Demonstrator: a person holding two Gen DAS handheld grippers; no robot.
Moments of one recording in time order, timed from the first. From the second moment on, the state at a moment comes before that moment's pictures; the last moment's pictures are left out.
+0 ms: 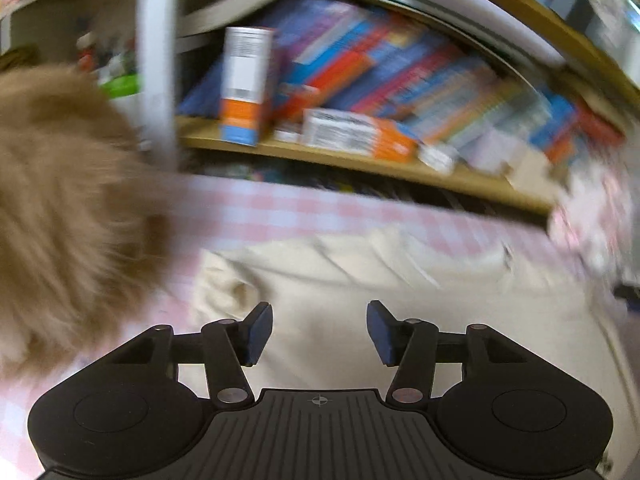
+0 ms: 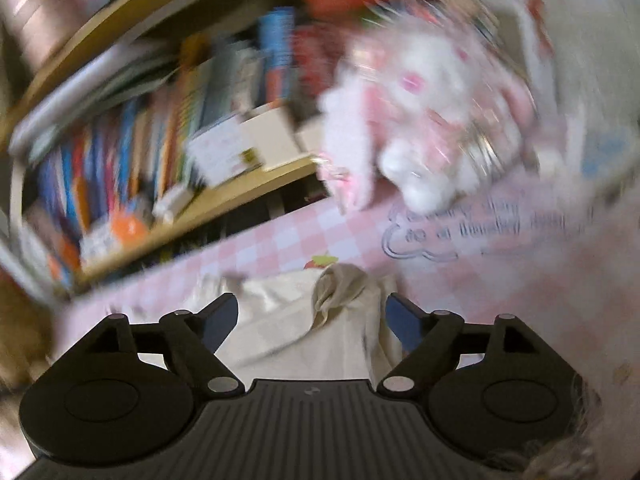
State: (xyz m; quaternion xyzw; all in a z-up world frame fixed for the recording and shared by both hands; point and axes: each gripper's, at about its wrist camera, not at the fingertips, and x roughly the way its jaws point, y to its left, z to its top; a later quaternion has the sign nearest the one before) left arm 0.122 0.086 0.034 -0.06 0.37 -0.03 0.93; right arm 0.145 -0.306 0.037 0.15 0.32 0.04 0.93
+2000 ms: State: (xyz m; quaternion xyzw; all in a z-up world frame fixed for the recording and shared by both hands) left arm 0.107 0.113 0.020 -0.06 0.38 0.01 0.92; right arm 0.251 -0.255 0.036 0.04 0.32 0.03 0.95
